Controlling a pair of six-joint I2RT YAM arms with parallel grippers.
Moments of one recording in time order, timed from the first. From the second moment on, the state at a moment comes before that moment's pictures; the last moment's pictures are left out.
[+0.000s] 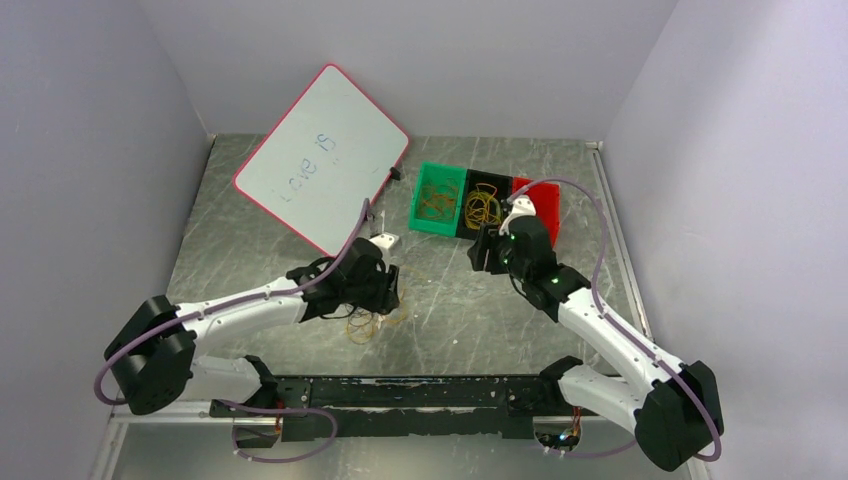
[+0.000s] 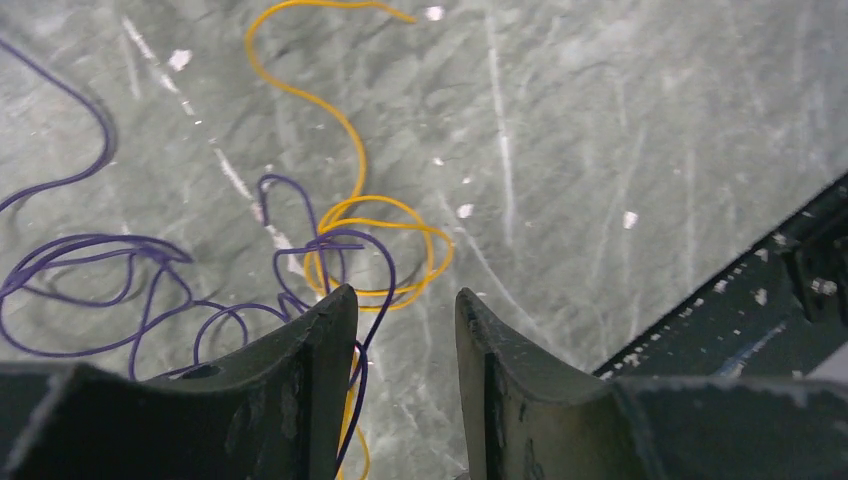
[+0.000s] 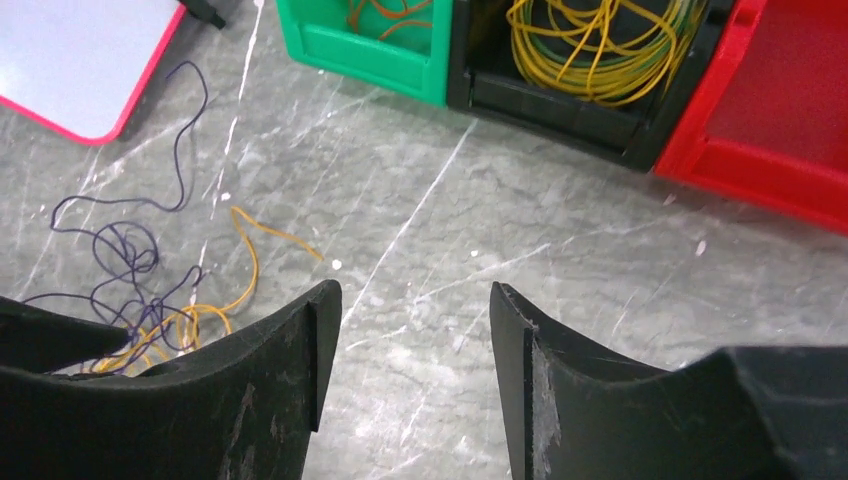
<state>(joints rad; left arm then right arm) -0.86 1.29 0.71 -0.23 -0.01 -0.46 0.49 1.01 0.65 -0.18 0.08 0.35</state>
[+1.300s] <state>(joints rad) -0.86 1.05 0.58 -0.37 -0.26 -0.62 0.96 1.56 0.73 0.01 0.03 0.72</state>
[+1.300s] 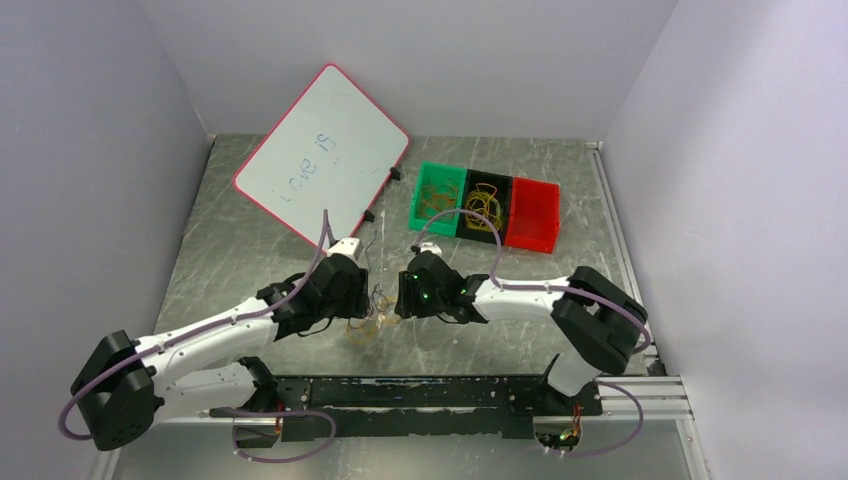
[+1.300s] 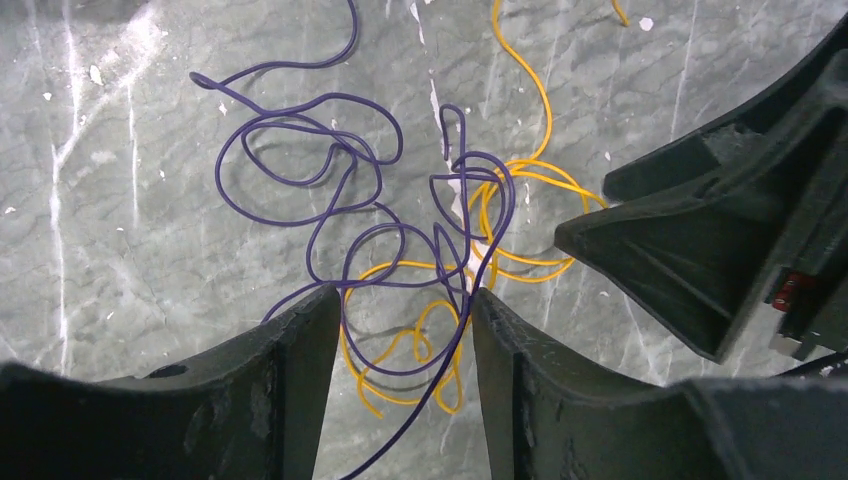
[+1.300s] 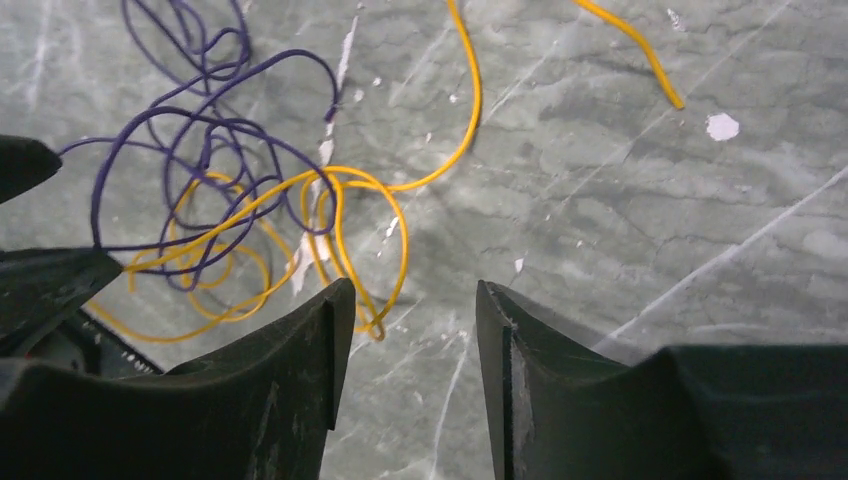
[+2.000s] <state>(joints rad) -0.78 1.24 0.52 -0.20 -0.19 -0.60 0.97 1.44 0.75 0.01 0.17 0.64</state>
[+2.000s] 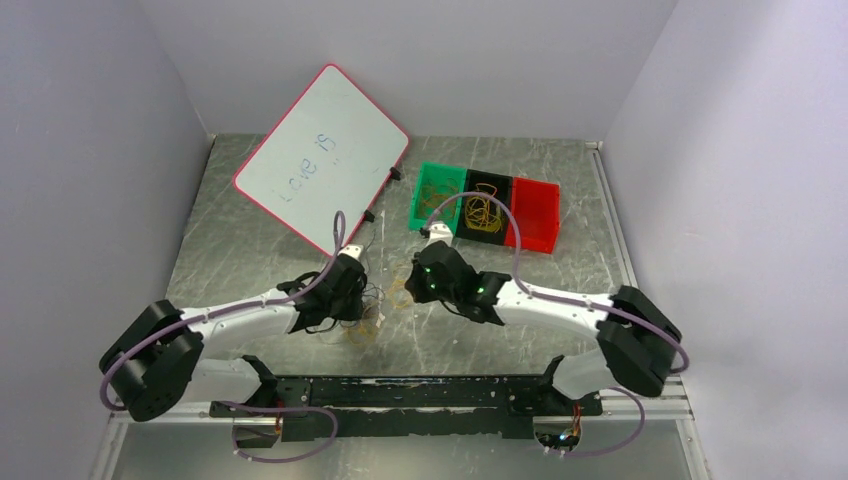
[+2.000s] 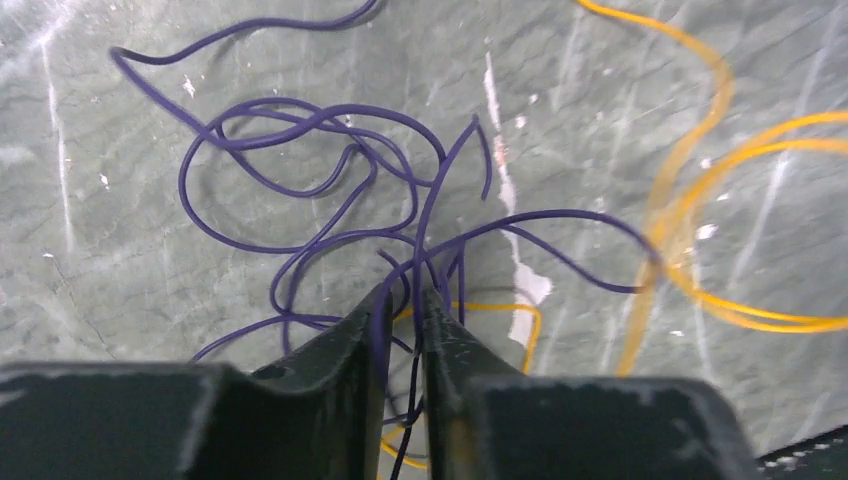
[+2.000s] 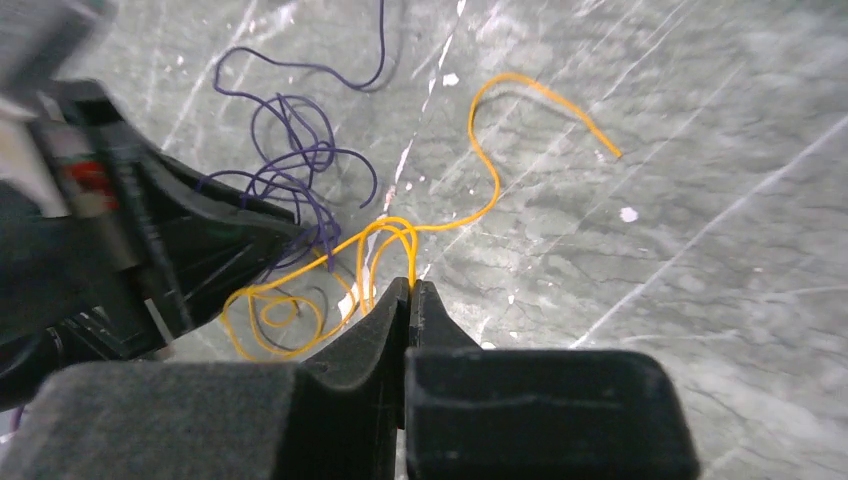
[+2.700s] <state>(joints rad) -0.76 1.31 0.50 -0.10 -0.14 -0.61 0.97 0.99 1.09 -0.38 0.59 0.42</state>
